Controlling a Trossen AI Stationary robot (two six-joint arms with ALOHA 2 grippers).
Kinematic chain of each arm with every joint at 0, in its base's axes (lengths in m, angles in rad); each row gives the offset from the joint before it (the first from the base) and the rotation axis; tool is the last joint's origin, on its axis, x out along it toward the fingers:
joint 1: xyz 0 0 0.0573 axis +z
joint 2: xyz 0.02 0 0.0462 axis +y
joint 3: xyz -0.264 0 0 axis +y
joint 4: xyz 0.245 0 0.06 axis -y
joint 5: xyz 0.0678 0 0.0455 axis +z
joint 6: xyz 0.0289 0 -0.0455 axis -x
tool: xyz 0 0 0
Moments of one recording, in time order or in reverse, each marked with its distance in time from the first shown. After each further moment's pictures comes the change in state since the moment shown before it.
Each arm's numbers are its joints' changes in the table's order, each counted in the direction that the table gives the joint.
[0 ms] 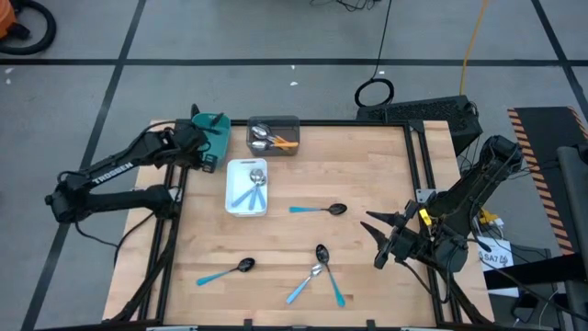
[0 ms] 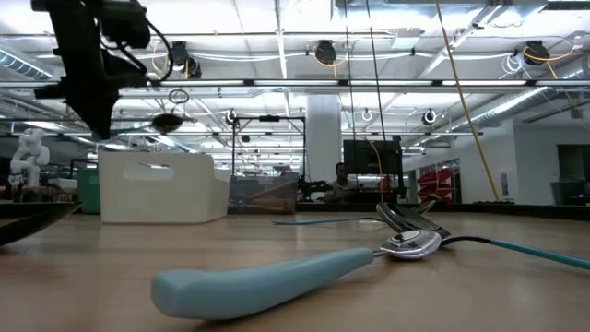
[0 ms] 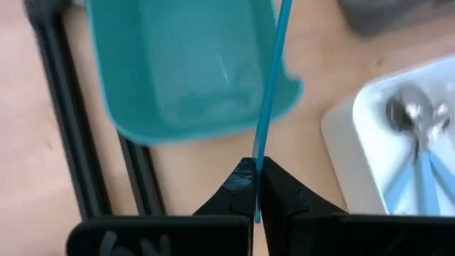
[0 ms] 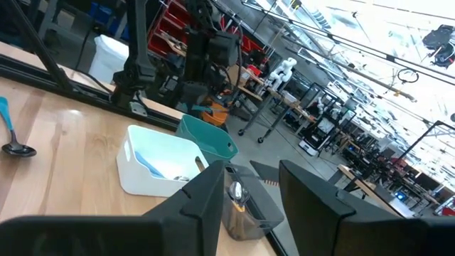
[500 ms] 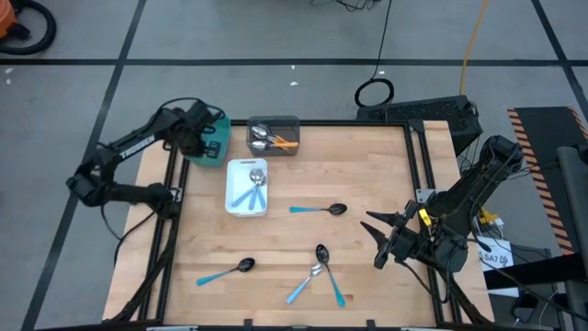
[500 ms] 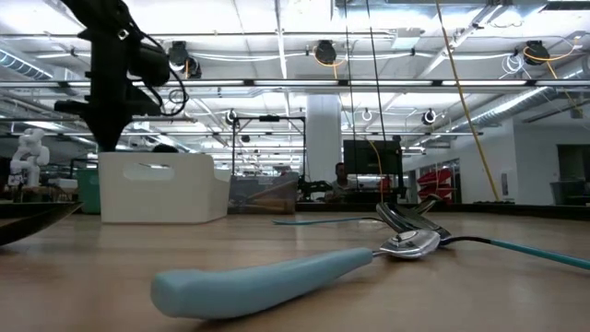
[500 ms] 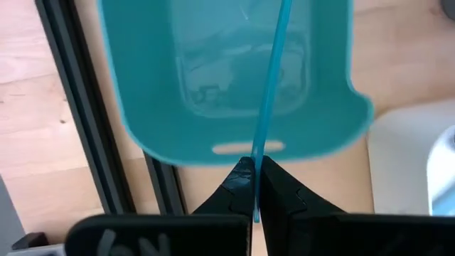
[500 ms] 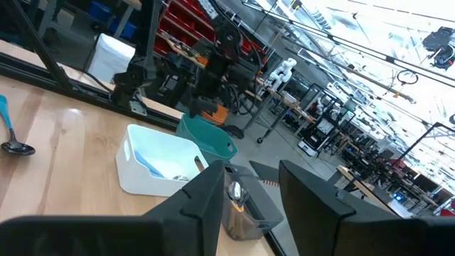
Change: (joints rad) left arm 0.285 0.306 -0.109 -0.030 -0.121 -0.163; right arm -0.001 0.000 0.000 0.000 0.001 0.009
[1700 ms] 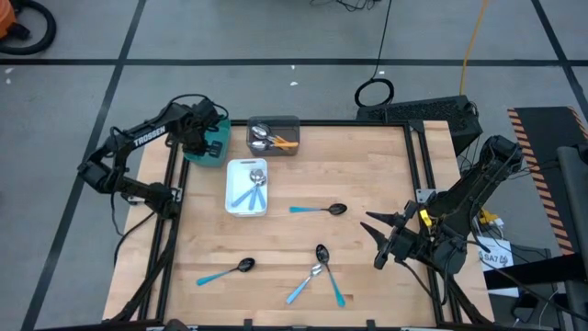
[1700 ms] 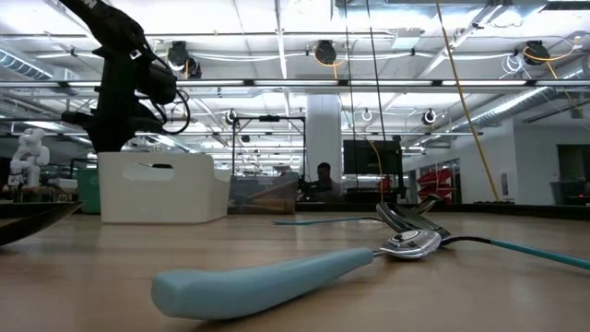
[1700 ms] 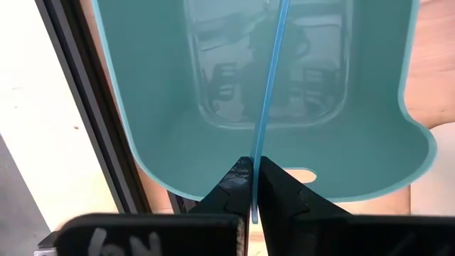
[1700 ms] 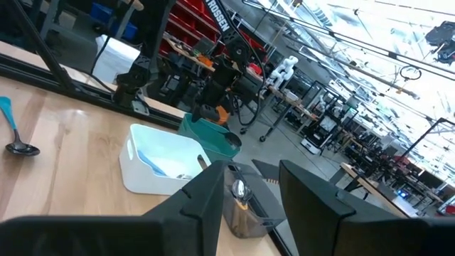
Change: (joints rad) left arm 0.059 0.156 -0.028 0.011 0.021 -0.066; right arm 0.002 0.000 0.000 -0.045 0.001 -0.063
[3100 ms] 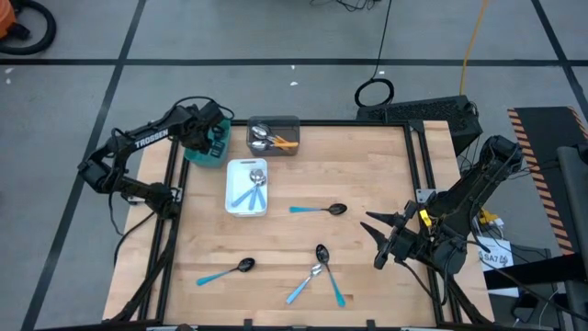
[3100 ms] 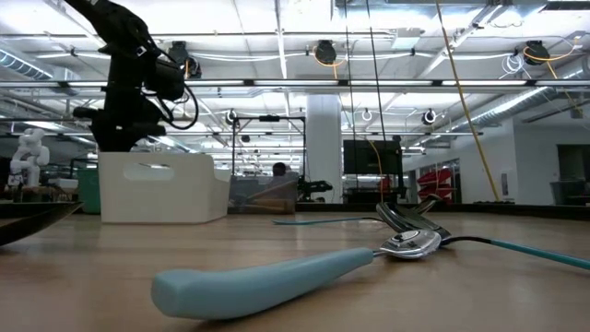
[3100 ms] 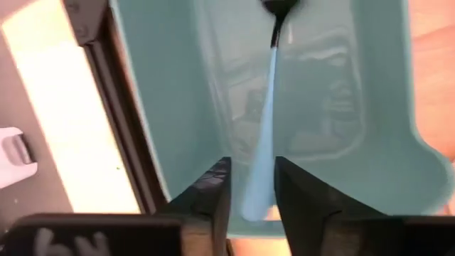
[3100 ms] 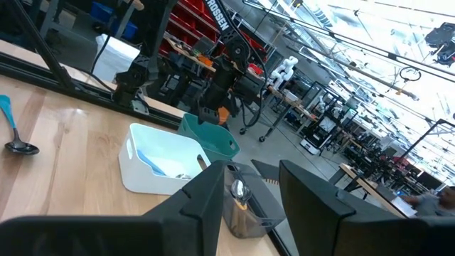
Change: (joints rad) left arm -0.083 0.000 0.001 0.062 0.169 -0.037; right arm 0.000 0.000 0.000 0.001 0.000 0.006
